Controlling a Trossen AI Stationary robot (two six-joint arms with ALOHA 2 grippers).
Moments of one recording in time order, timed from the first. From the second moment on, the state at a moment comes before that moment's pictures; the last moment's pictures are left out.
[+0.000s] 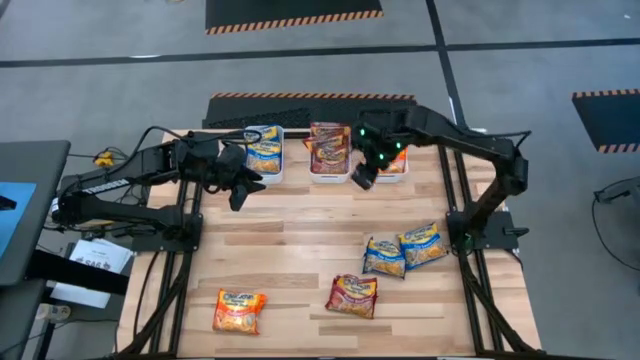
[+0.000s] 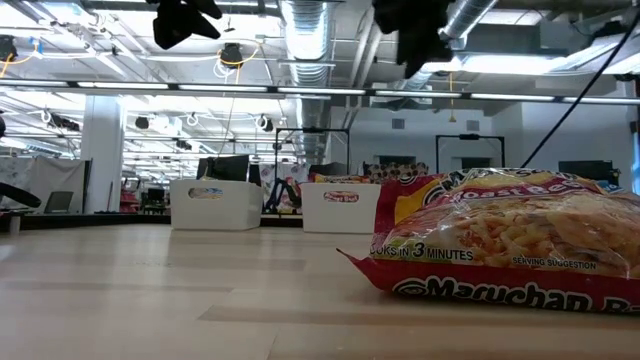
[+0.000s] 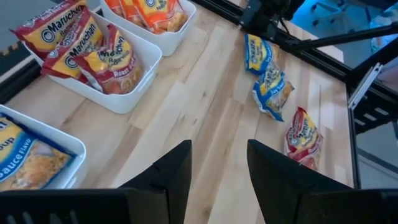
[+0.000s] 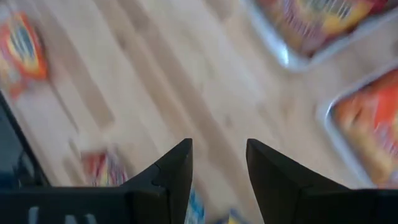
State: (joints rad) left arm 0.24 0.93 1.08 -0.68 0.05 -0.33; right arm -0.30 1.65 1.78 -1.30 -0.16 0.34
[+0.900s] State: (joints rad) left arm 0.24 0.93 1.08 -0.77 0.08 -0.30; right arm -0.07 1.44 1.11 -1.12 -0.31 0.58
